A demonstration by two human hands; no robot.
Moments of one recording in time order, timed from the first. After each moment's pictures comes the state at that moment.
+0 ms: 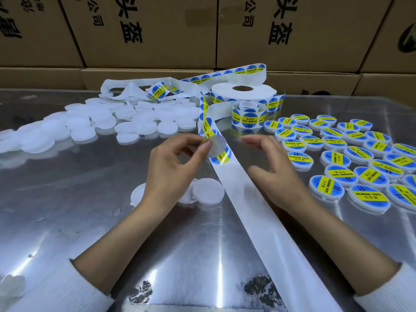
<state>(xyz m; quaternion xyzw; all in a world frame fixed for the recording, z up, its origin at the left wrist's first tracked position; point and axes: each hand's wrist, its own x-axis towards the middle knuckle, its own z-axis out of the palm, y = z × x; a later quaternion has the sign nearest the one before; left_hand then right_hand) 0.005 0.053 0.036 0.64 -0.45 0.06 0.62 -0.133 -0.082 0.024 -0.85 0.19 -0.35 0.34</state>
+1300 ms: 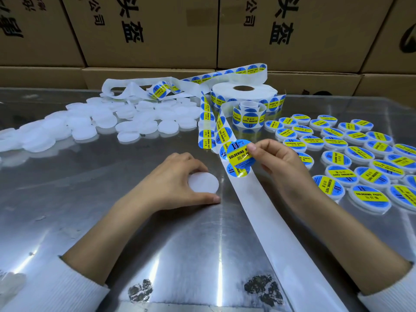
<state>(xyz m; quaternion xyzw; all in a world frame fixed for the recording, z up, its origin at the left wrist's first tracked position) 0.031 0.062 0.030 0.78 -0.60 -0.02 0.19 -0.133 -0.079 0.035 -0.66 0.18 -0.34 0.65</state>
